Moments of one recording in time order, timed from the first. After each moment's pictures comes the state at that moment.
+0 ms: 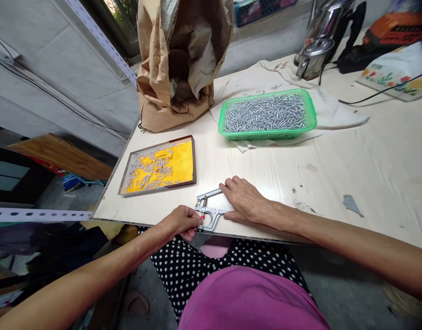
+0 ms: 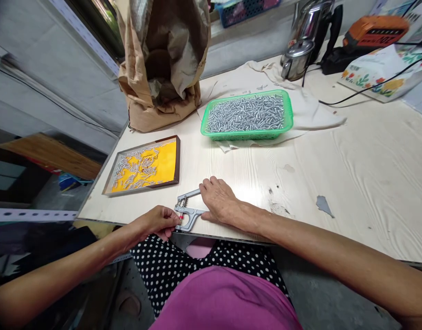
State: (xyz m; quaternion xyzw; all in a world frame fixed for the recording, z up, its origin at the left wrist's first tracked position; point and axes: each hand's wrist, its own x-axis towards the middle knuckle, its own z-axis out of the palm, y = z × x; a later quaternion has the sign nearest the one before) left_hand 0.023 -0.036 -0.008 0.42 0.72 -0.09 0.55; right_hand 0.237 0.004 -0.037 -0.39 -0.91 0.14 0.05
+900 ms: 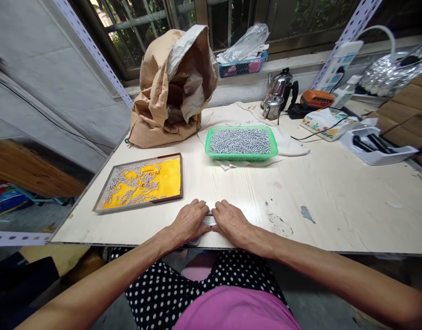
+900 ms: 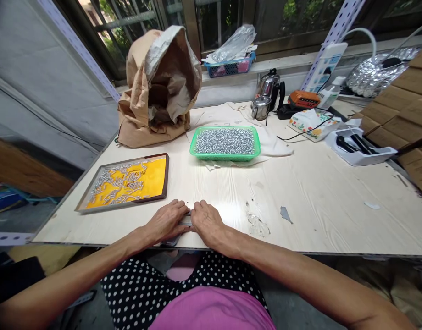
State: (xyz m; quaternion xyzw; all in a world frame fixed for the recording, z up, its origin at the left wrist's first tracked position) left_hand 0.069 -0.011 -0.012 0.88 0.44 -0.13 0.11; right_hand 0.229 -0.027 -0.046 -0.45 -0.89 0.09 0.02
